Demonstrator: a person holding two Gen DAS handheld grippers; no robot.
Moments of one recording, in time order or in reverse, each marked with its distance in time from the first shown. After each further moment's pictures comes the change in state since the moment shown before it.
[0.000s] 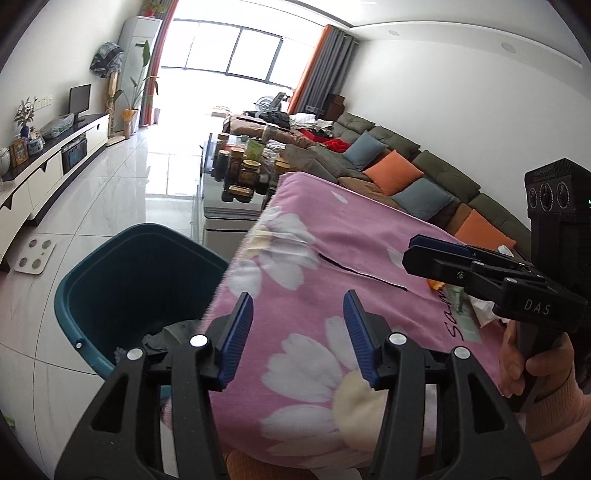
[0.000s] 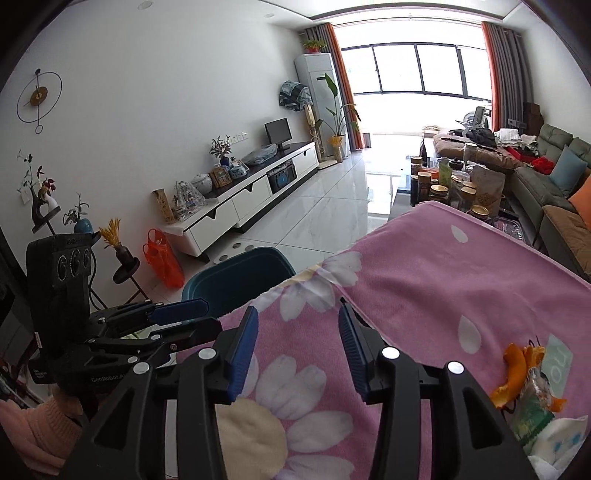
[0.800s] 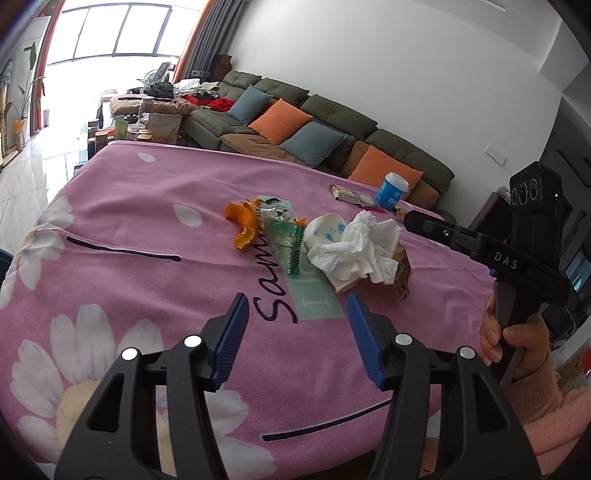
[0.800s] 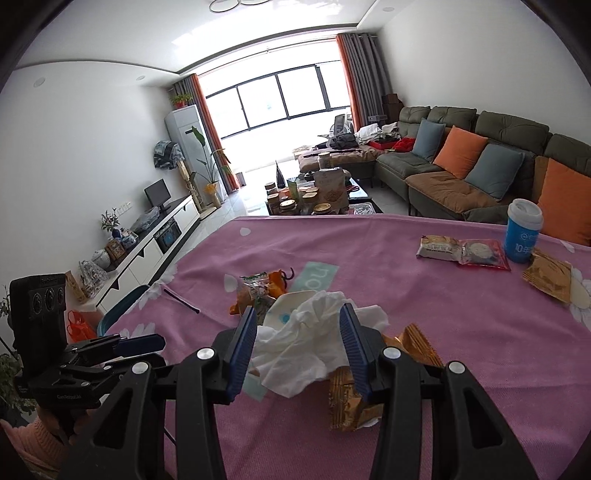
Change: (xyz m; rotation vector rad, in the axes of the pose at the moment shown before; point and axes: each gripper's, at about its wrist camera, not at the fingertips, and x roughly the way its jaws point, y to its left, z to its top) left arm 0.064 -0.165 -0.031 0.201 0.179 -0.363; right arm -0.168 -0.127 -0.103 0.317 -0.174 -0.394
